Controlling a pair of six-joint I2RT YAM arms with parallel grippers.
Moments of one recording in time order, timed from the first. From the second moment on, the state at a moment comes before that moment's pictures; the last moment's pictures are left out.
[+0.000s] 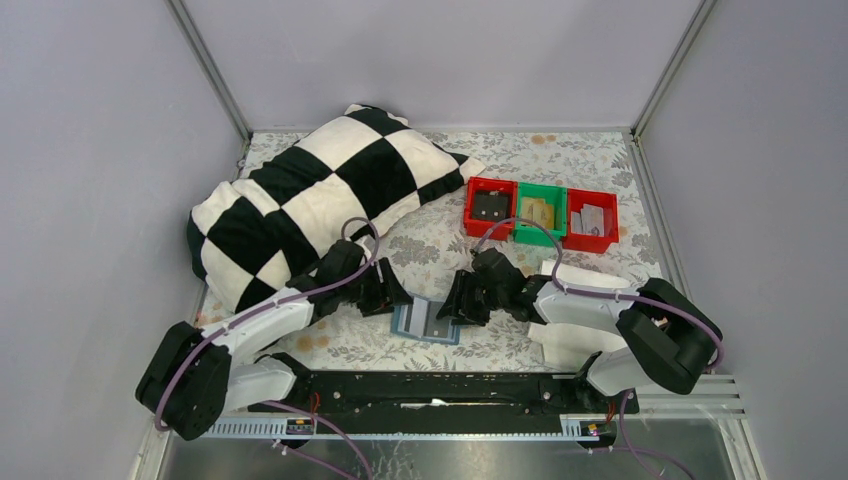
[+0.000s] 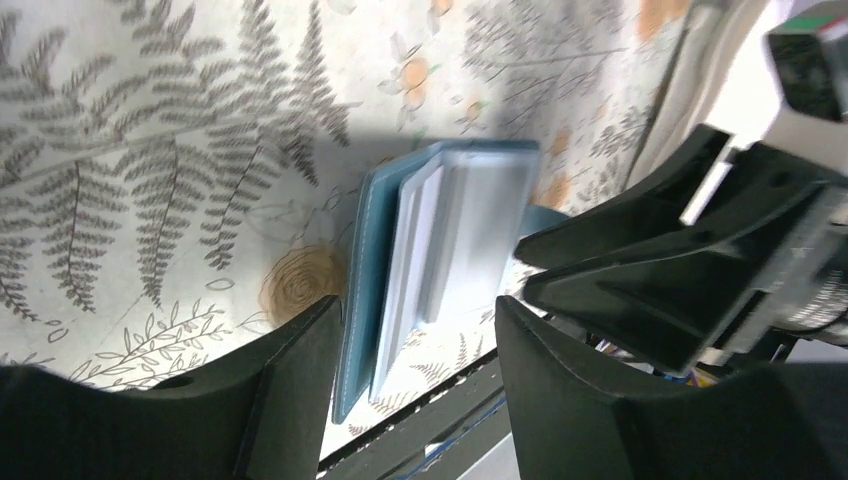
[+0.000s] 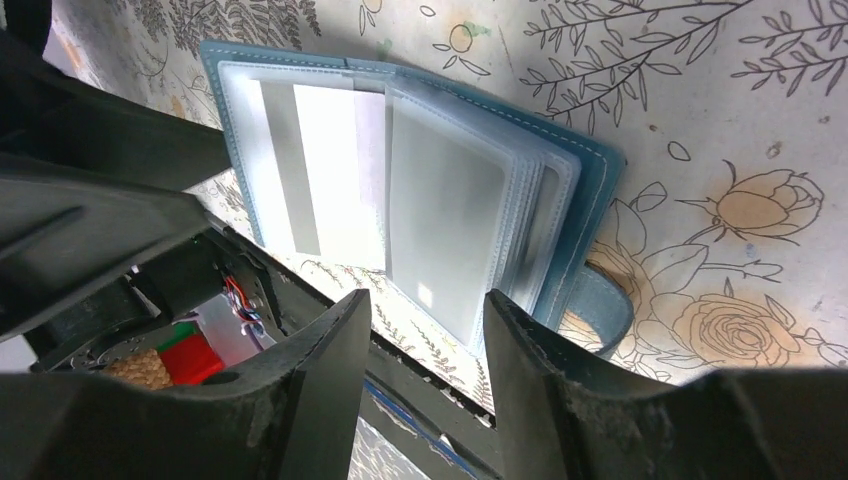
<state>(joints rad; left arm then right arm) -0.56 1.16 0.47 -0.16 0.37 -0.90 0.83 1.43 0.58 0.00 -0.28 1.05</state>
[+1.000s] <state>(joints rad) -0.60 1.27 0.47 -0.07 0.42 -0.87 0.83 1.45 0.57 0.02 -0.27 1.06</state>
